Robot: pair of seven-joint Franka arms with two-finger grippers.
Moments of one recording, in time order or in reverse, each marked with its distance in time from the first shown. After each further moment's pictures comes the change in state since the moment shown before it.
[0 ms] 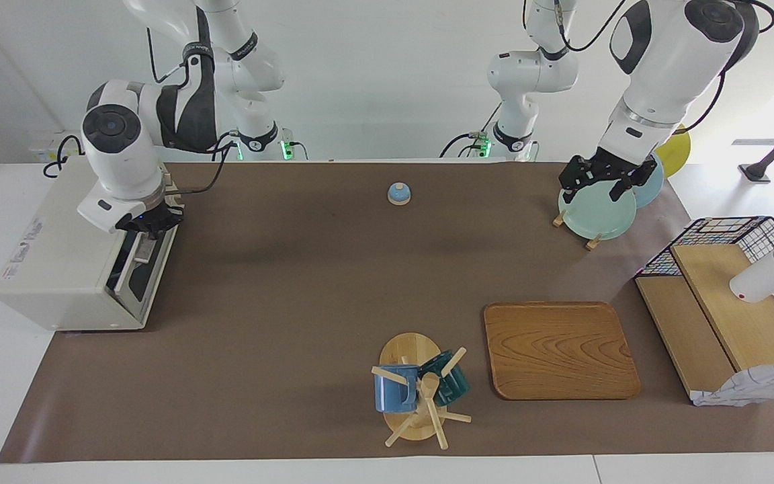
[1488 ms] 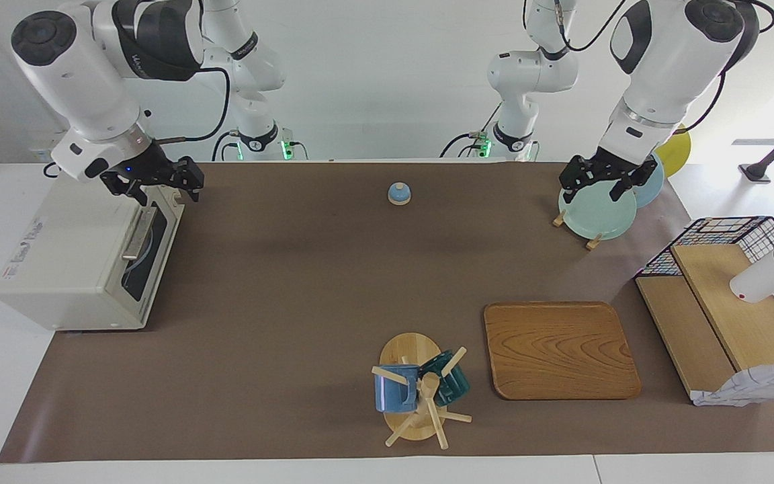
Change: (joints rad) left arm 0.000 0.000 0.000 0.000 0.000 0.000 0.000; right arm 0.037 -0.015 0.016 0.285 0.288 -0.267 0.102
